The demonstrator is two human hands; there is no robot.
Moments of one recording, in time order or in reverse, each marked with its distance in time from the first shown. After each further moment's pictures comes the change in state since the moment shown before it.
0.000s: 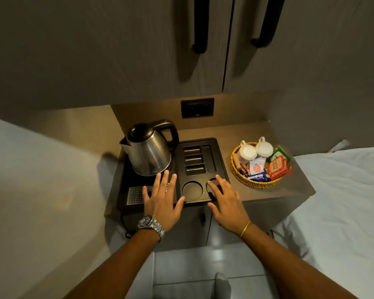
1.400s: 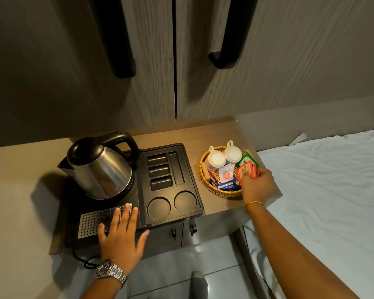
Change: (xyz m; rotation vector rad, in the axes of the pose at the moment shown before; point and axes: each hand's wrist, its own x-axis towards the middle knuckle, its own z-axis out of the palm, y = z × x) left_hand 0.004 -0.026 0.057 0.099 -0.151 -0.030; right_hand 0.054 0.131 -0.085 0.468 0.720 1.010
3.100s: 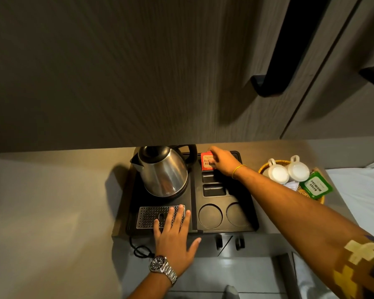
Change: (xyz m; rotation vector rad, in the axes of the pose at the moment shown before) left_hand -0.002 0.001 0.001 -0.039 0.001 -0.029; right_hand -0.065 -0.154 0.196 -0.374 -0.999 -0.859
